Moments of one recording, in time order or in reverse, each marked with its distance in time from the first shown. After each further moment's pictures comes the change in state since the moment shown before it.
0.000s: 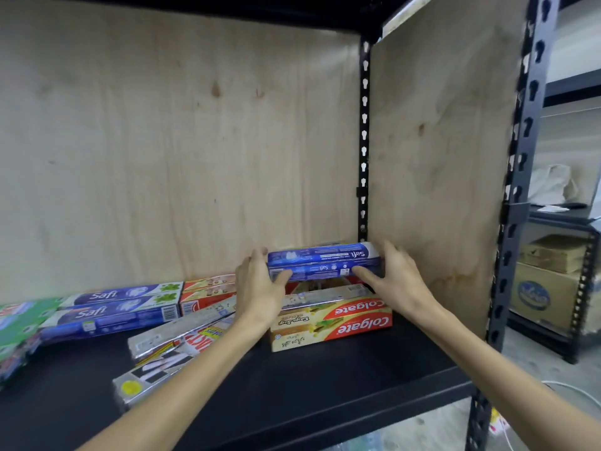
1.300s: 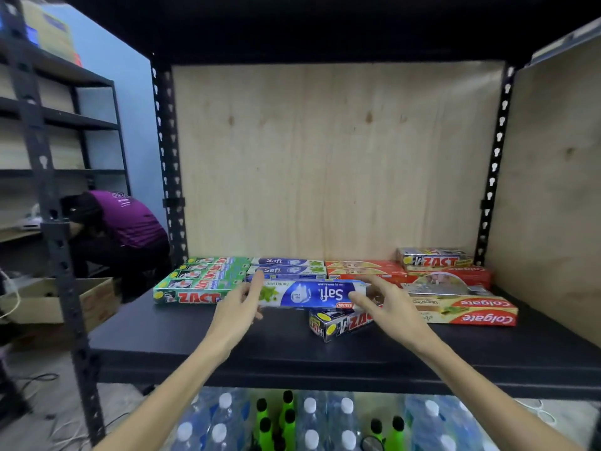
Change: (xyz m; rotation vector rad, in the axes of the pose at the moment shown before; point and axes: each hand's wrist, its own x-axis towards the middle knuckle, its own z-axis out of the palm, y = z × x) left_hand -0.119 -0.120 -0.272 -0.137 0.036 -0.369; right_hand -0.112 -0.176 0.116 0.188 -0.311 -0.264
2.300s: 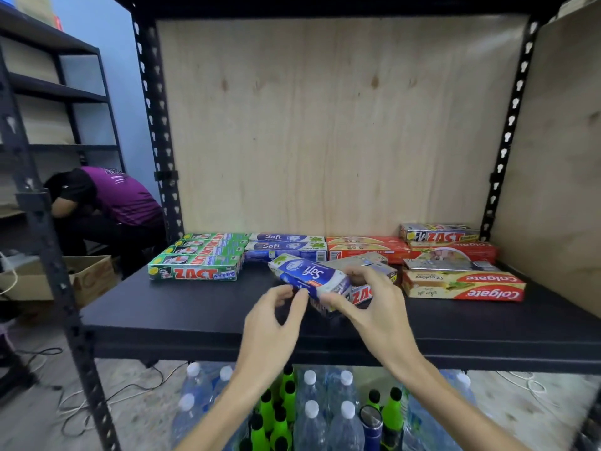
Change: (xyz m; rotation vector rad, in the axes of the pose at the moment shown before) left_hand -0.073 0.002 0.047 -0.016 0.049 0.170; right_hand -0.054 -0.047 0.033 0.172 0.217 -0.127
